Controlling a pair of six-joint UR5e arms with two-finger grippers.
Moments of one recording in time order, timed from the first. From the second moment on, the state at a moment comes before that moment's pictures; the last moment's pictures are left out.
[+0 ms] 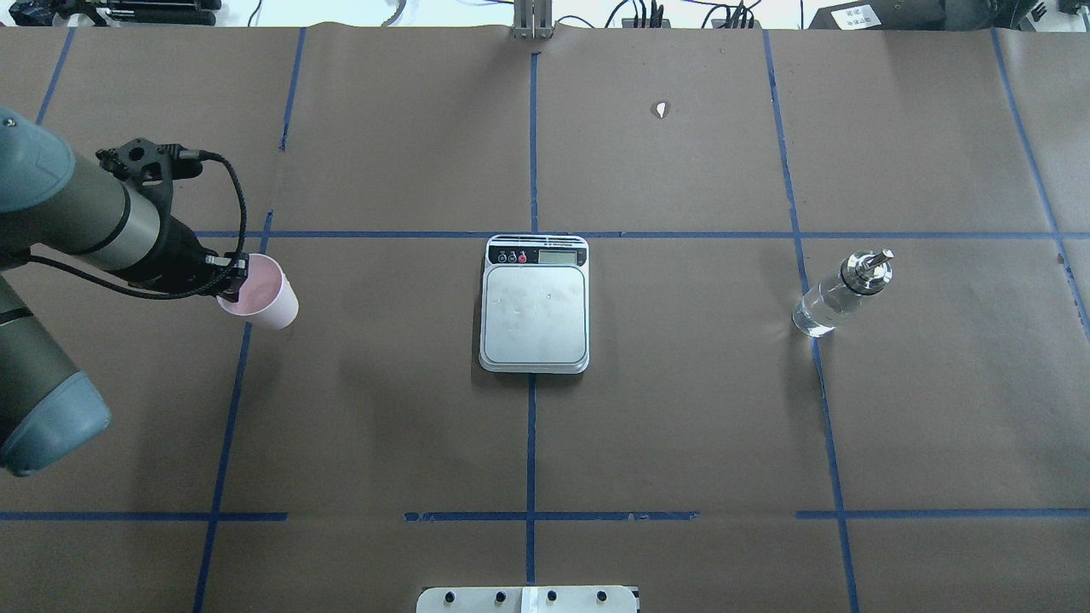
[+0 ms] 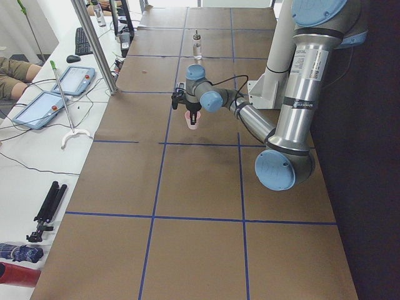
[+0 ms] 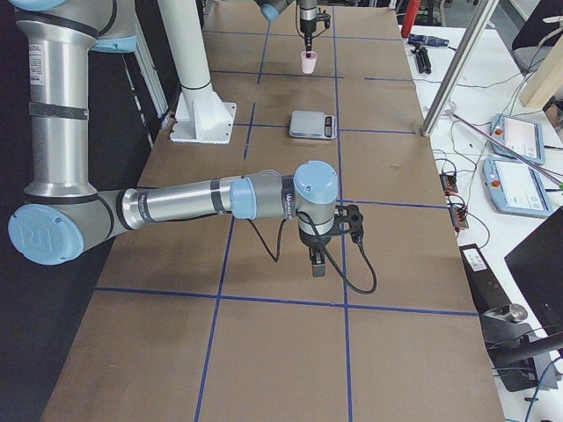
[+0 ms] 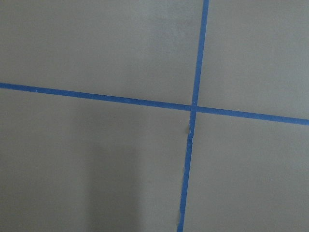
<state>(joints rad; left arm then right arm) -0.80 -1.82 -2.00 -1.61 -2.06 -1.06 1.58 -1.64 1.85 -1.65 2.36 -0.03</state>
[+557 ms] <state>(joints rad) -0.75 -2.18 -1.98 -1.38 -2.11 -1.30 1.58 -1.66 1.85 -1.65 2.37 -0.03</state>
